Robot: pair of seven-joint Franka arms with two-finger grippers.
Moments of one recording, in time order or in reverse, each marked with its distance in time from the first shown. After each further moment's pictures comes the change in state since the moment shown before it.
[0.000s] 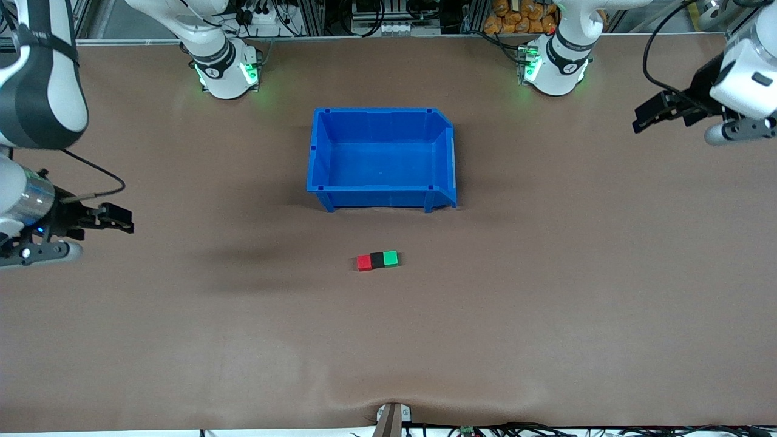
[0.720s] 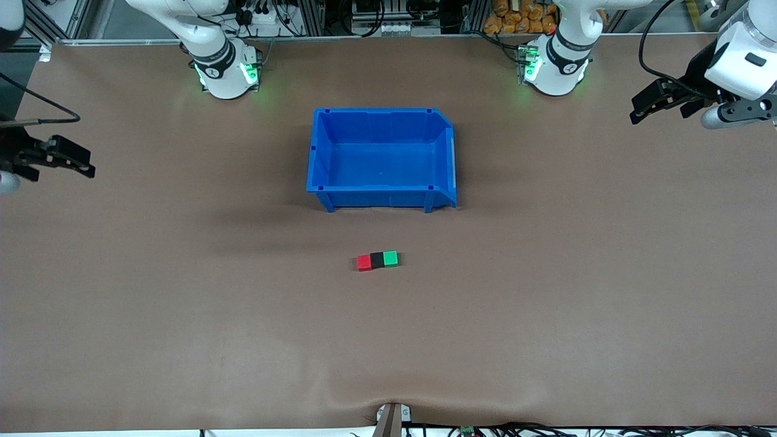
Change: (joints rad) left arm 0.001 -0.038 0.002 -0.049 0.000 0.040 0.000; right arm -0.017 -0.172 -0.016 0.017 0.038 -0.248 0.124
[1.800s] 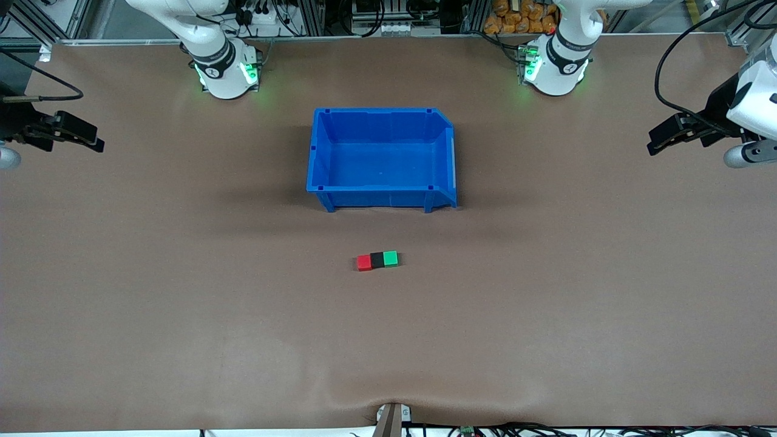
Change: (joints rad) left arm -0.003 0.172 0.006 0.197 0.050 -0.016 0.003; right arm -0.003 -0.075 -0.014 -0.085 0.066 -0.048 0.063
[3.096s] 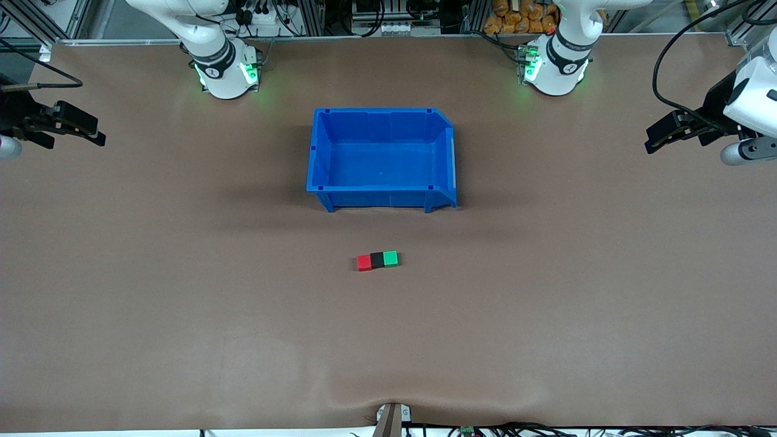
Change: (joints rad) left arm 0.002 0.001 -0.006 0.009 0.000 -0.004 0.000; right arm -0.002 -0.024 0.011 -0.003 0.001 0.001 -0.054
